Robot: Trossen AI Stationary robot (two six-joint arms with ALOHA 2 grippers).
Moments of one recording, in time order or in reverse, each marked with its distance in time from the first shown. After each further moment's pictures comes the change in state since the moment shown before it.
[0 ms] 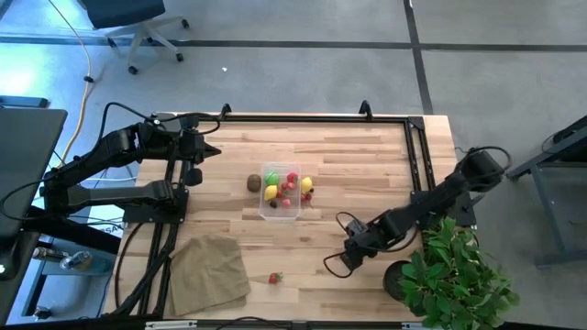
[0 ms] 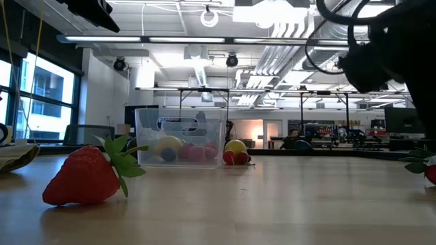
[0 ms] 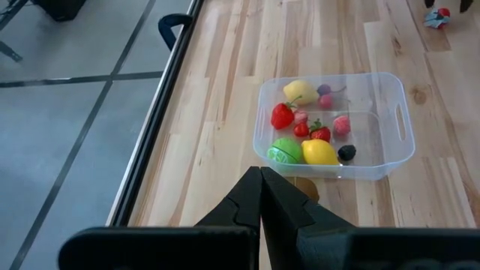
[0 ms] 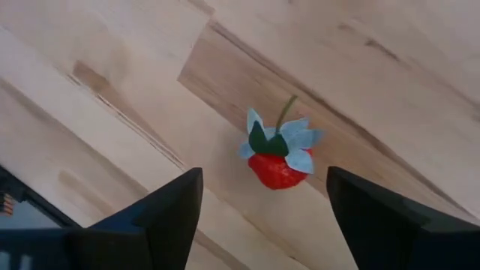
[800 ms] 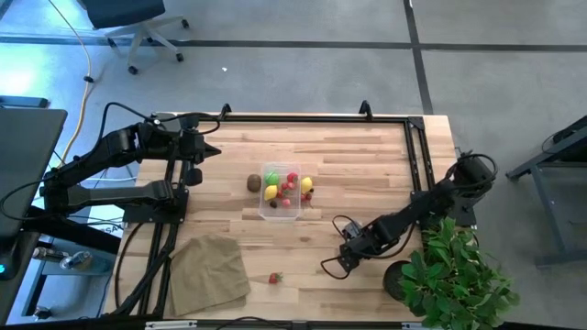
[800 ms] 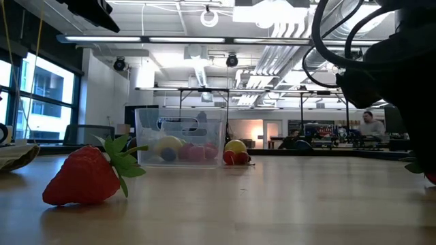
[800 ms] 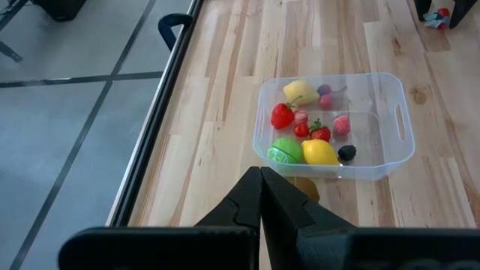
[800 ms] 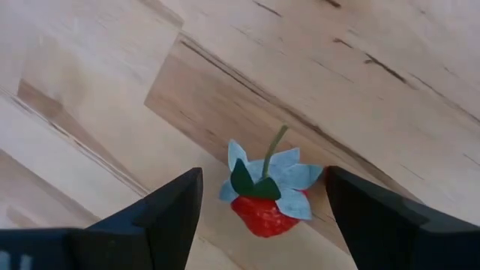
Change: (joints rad) left arm 0.000 0.000 0.000 0.000 0.000 0.000; right arm 0.009 0.103 0.003 0.044 0.035 0.009
